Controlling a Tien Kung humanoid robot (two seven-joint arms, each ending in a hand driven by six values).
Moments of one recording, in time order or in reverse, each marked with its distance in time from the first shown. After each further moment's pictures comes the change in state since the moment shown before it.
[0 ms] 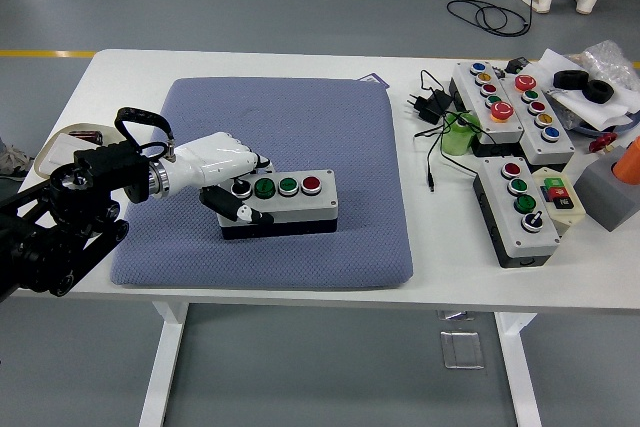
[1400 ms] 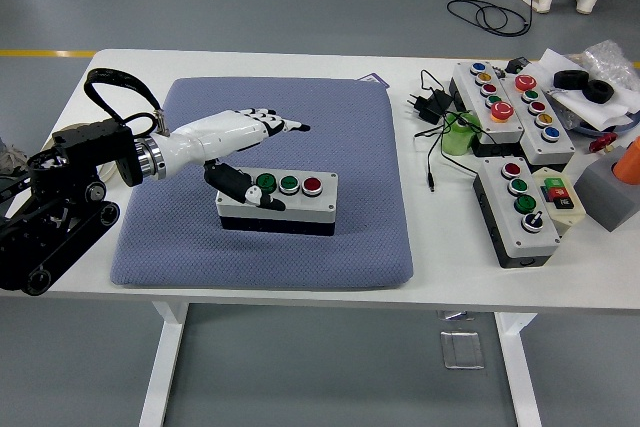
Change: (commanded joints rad) left arm 0.076 0.076 -0.204 -0.353 -0.232 -0.184 0.095; right arm -0.008 0.000 0.000 0.000 0.003 0.000 0.001
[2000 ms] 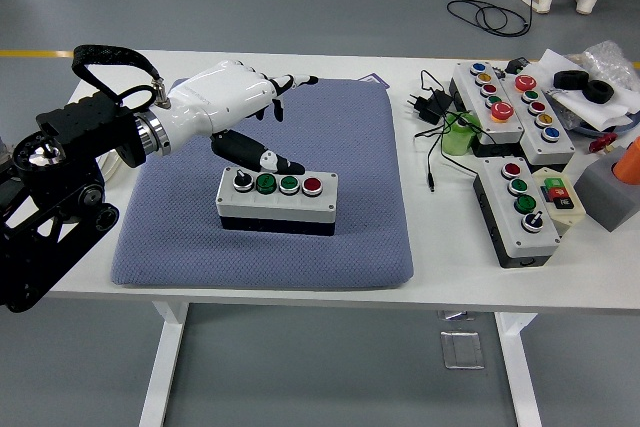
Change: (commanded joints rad) left arm 0.029 0.027 -0.033 -0.273 0.158 -0.040 0.232; right arm 0.001 0.000 -0.005 0.000 0.006 0.000 0.000
